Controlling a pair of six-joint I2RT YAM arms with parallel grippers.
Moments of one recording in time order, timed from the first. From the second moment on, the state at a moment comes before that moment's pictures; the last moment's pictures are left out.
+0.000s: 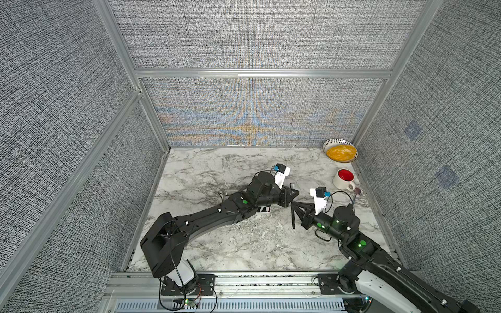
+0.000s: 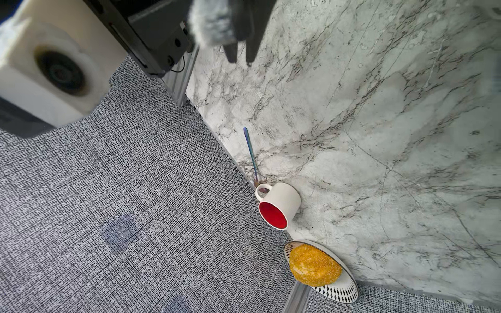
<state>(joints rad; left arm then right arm) -0.95 1.58 1.14 0.11 0.29 -0.62 0.63 0.66 0.42 0.08 -0.17 0.44</state>
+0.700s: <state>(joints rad) -0.95 1.51 1.21 -0.08 0.12 -0.45 0.63 0.58 0.38 0.08 -0.14 0.44</state>
